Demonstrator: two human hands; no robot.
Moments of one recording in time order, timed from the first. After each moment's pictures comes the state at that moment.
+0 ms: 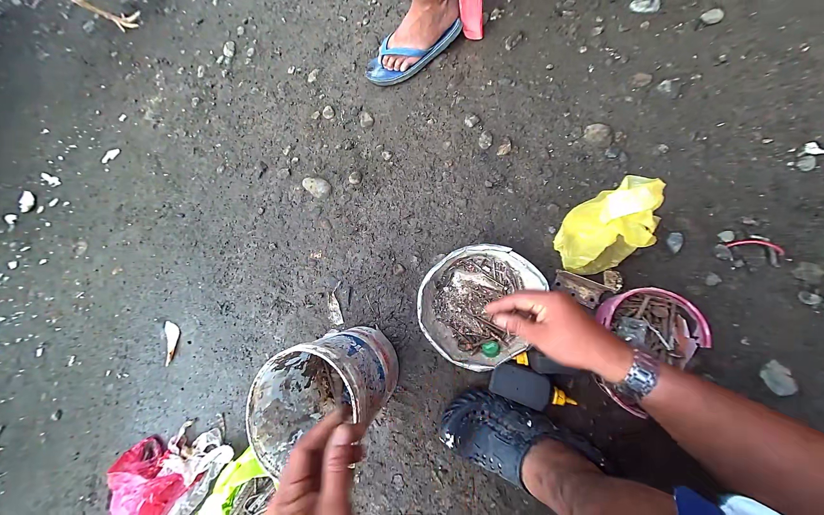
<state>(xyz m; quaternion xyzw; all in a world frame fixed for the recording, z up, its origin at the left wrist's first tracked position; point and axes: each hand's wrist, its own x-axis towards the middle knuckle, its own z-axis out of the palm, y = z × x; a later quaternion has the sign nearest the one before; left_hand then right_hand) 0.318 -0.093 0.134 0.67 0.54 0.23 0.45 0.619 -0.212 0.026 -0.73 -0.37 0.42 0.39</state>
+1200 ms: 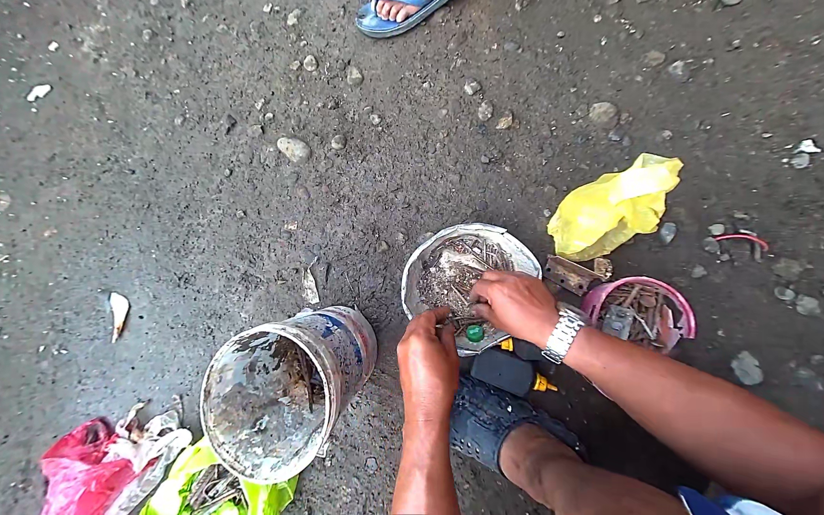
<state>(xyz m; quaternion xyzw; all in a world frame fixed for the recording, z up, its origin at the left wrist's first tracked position) 0.440 -0.109 0.011 0.78 0.52 0.00 0.35 0.606 -0.184 -0.044 -0.79 -0.54 0.29 0.07</state>
